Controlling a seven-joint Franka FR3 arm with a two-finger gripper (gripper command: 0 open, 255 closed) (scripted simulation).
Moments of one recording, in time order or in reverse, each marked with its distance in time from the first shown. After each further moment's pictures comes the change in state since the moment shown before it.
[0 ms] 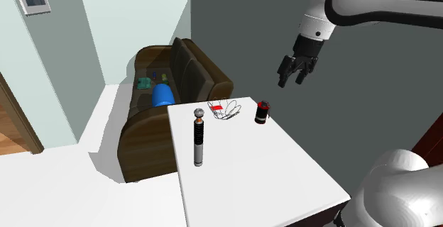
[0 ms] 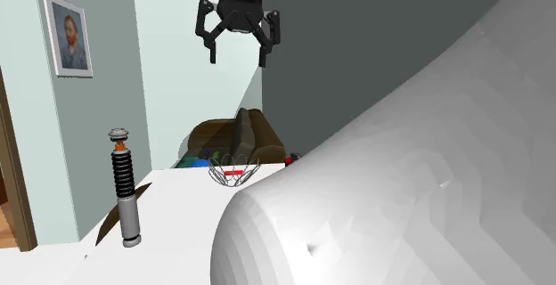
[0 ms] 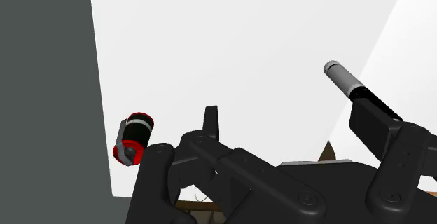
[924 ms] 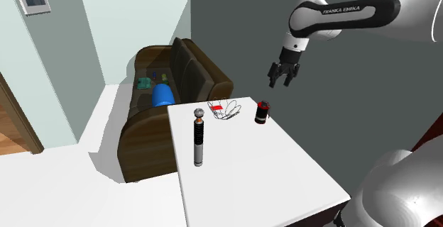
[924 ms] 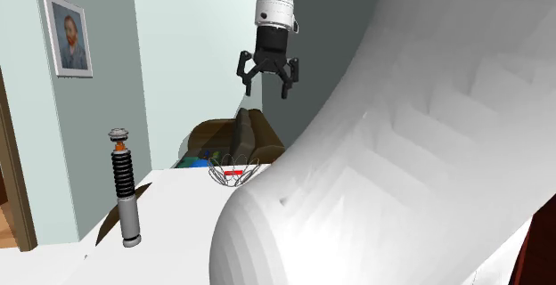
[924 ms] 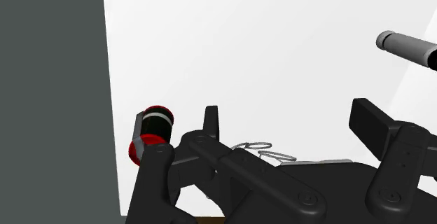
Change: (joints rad) arm -0.031 0.392 -0.203 0.156 0.016 0.148 -0.206
